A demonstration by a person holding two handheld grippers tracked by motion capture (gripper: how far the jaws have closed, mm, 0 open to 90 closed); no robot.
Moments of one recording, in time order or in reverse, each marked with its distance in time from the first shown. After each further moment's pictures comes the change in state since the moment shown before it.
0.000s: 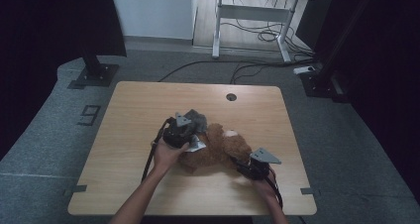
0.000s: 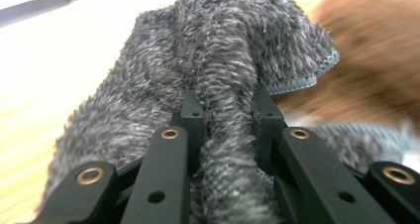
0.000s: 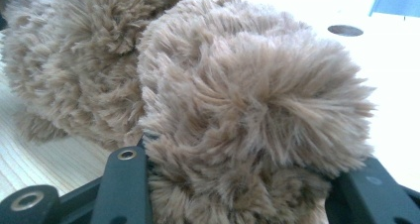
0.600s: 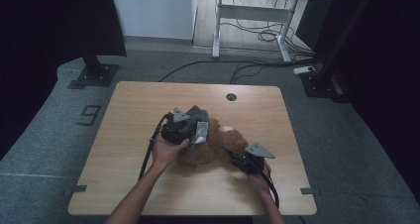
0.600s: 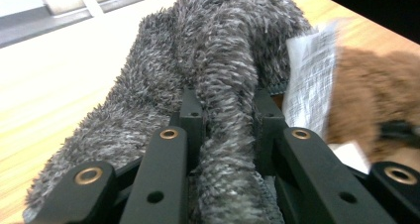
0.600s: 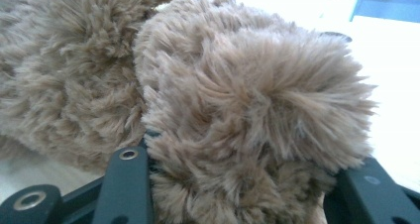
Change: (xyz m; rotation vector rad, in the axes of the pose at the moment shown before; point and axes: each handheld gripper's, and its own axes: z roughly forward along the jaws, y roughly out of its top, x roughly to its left) left arm -0.022 0.029 -0.008 -0.053 -0.083 0.018; right arm 0.002 0.009 0.024 -0.008 -0.067 -0.001
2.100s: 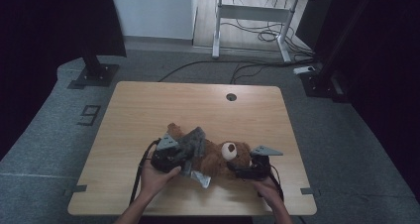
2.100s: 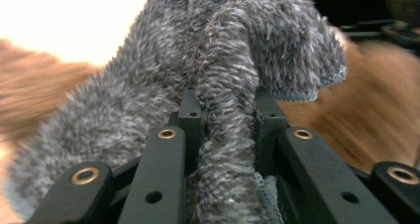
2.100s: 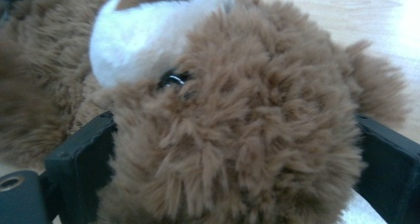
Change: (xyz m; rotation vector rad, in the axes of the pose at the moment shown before) left arm 0.000 -0.077 -0.051 -0.027 -0.195 -0.094; right arm -0.004 0.005 -0.032 0.223 0.177 0.169
